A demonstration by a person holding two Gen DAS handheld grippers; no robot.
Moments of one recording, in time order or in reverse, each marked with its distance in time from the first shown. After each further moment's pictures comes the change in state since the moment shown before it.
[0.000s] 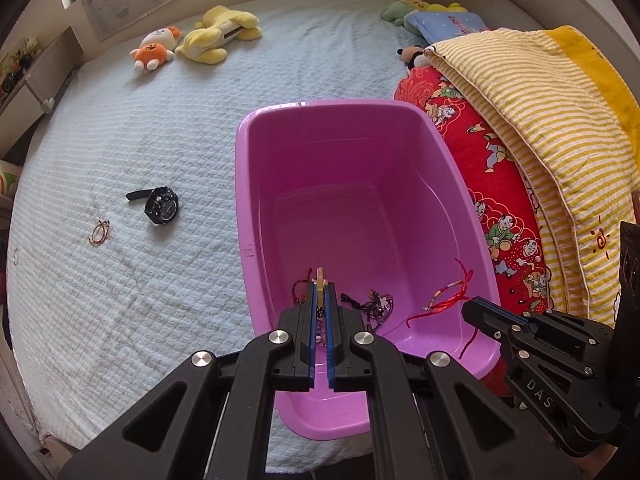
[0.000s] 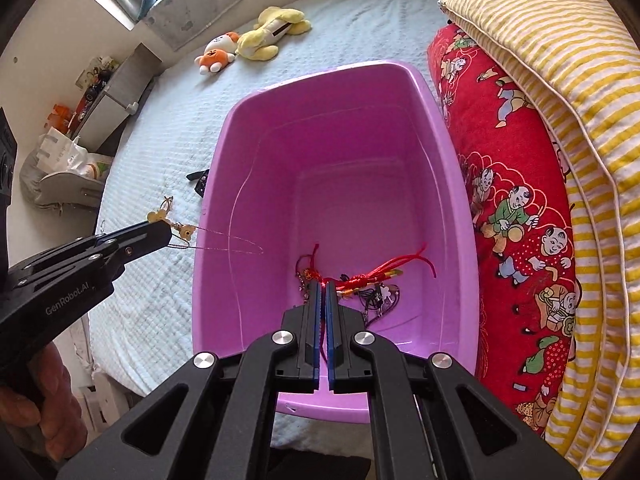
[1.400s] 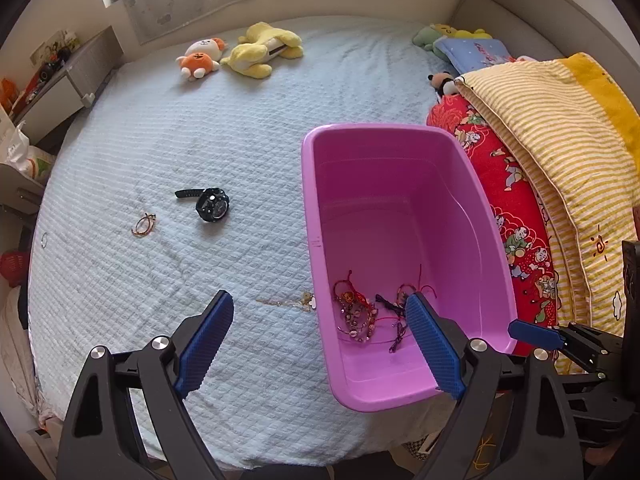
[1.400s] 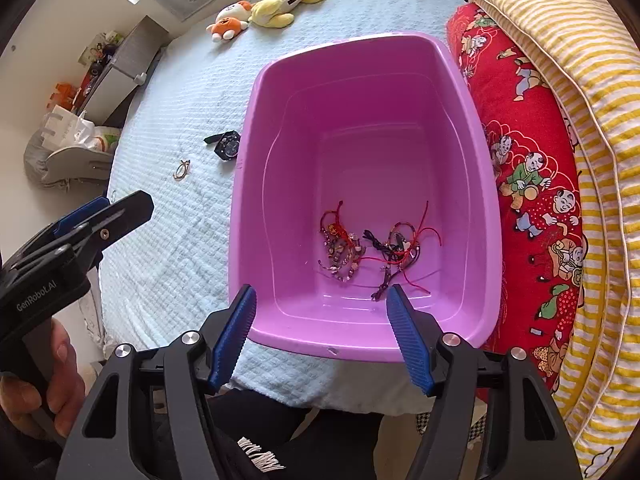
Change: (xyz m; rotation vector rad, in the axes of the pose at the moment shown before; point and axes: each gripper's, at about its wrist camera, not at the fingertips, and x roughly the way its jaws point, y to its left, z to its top) left arm -0.055 0.040 -0.024 -0.065 -0.089 0.083; right arm -0.021 0.037 -0.022 -0.019 0.125 0.024
